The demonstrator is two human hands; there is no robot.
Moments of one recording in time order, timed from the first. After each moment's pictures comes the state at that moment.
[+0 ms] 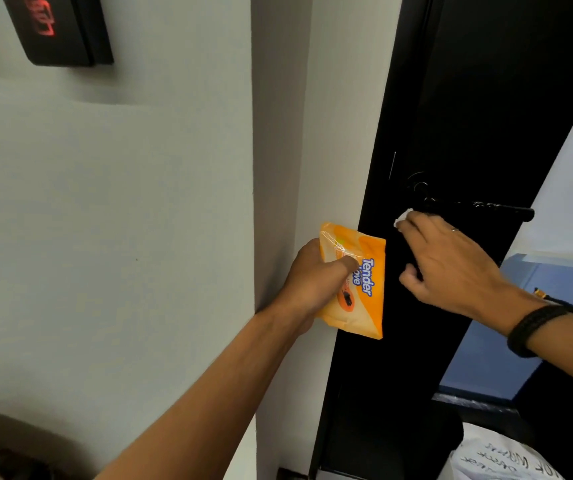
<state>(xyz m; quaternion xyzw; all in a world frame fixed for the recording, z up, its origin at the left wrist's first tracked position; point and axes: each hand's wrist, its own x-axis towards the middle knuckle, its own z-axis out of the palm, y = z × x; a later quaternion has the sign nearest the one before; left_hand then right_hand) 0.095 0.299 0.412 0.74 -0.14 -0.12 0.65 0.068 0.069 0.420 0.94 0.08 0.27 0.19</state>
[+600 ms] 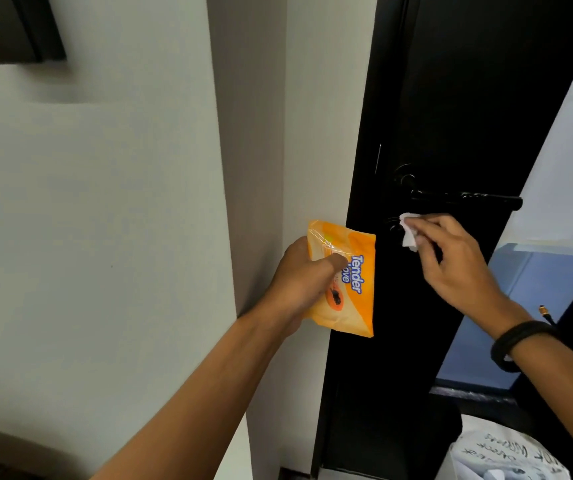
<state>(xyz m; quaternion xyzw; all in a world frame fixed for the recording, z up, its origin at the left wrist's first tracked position) 0.101 0.301 0.408 0.74 -0.14 -0.12 0.65 0.078 0.038 0.380 0.89 0.07 0.40 -0.23</state>
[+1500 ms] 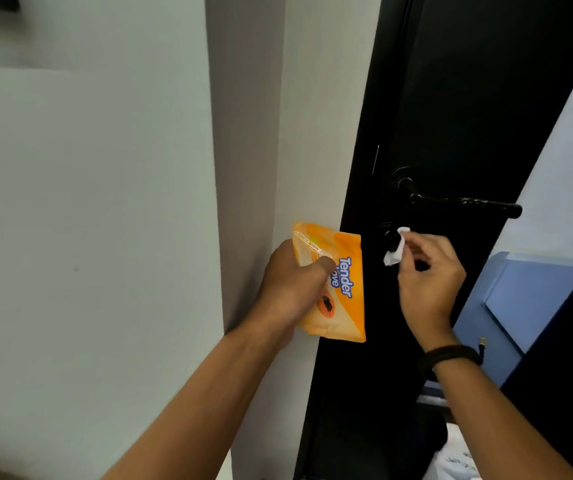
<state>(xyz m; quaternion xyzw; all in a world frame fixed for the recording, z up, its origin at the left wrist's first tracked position) 0.108 0.295 0.400 0.73 -0.11 -0.08 0.67 0.104 0.080 0.344 0.74 -0.04 0.57 -0.36</state>
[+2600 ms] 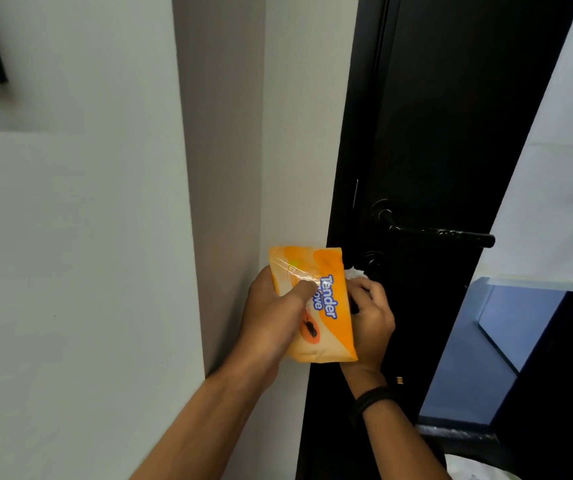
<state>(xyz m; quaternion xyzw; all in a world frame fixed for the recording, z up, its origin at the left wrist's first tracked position) 0.109 0.292 0.398 0.67 -0.08 -0.06 0.73 0.137 0.133 0.302 0.76 -0.11 0.57 -0.30</state>
